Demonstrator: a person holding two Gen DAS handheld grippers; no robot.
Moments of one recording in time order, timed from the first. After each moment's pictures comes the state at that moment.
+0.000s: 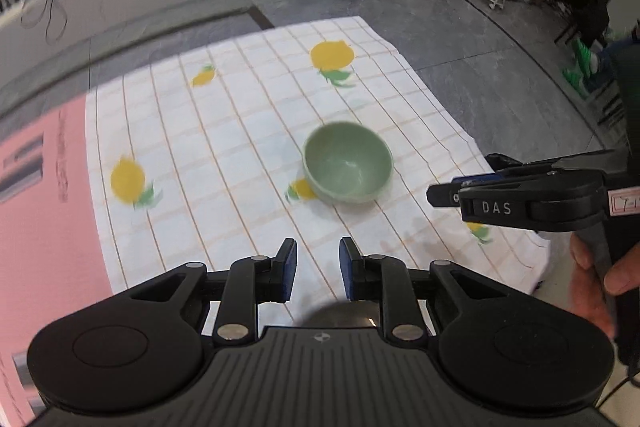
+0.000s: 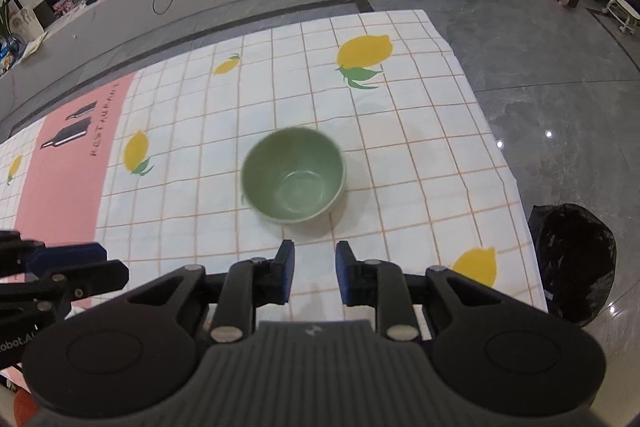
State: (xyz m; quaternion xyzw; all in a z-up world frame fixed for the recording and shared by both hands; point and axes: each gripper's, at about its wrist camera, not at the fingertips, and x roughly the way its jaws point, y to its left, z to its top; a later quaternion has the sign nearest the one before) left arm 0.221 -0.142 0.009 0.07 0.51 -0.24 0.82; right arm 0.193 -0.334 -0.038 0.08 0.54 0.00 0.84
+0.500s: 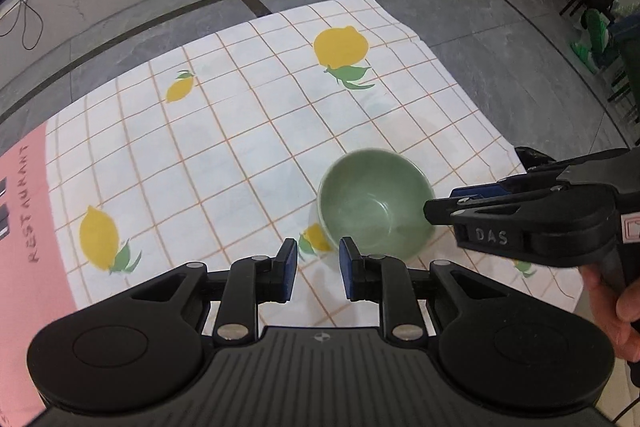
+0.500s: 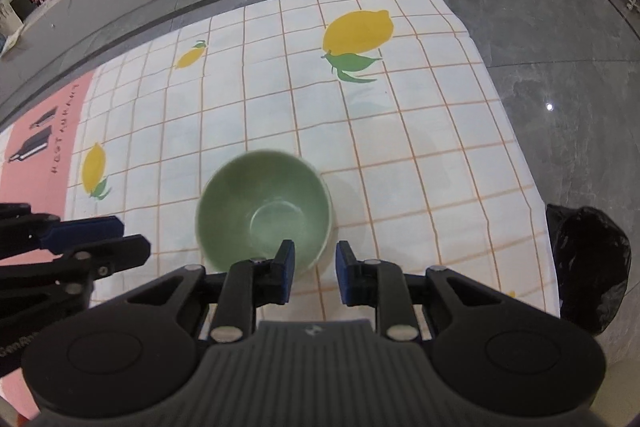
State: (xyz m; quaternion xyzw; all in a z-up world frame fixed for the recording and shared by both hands) left arm 0.300 -0.178 -0.043 0.09 0.55 -0.25 0.79; right arm 0.270 -0.346 -0.087 0.09 0.58 -0.01 0.81
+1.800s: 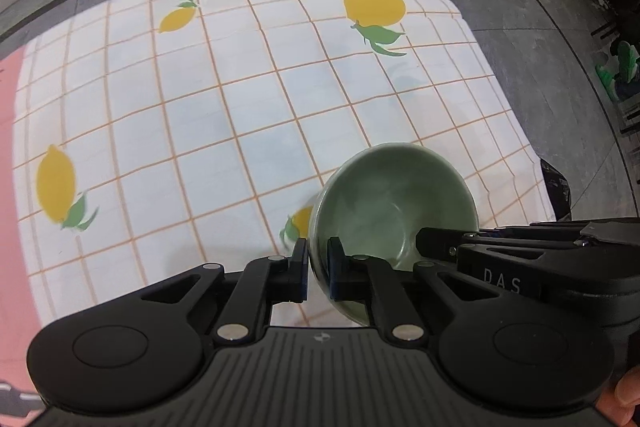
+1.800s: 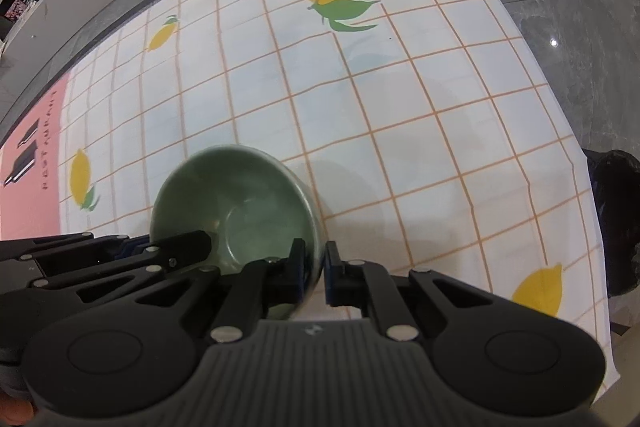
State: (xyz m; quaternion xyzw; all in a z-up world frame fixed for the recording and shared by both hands) left arm 0.318 -0.183 -0.079 0.03 0.62 -0.20 0.76; right arm 0.286 -0.349 -0.121 0.16 0.63 -0.02 0.76
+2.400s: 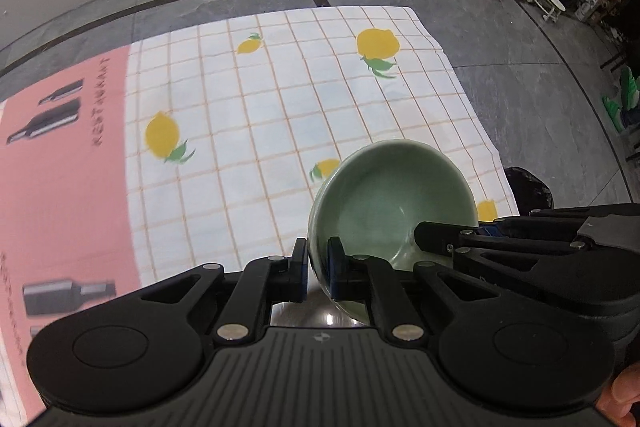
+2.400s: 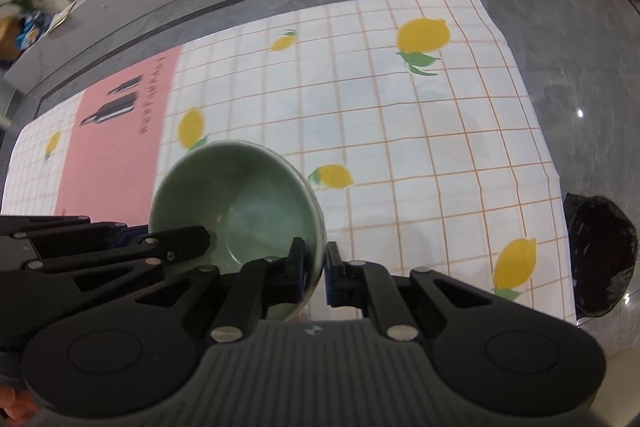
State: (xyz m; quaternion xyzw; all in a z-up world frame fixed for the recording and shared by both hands) left arm 0.216 -0.135 0.034 0.01 0.58 -0.15 0.80; right arm 0.199 -0.290 -0.002 0.09 0.58 0.06 0.81
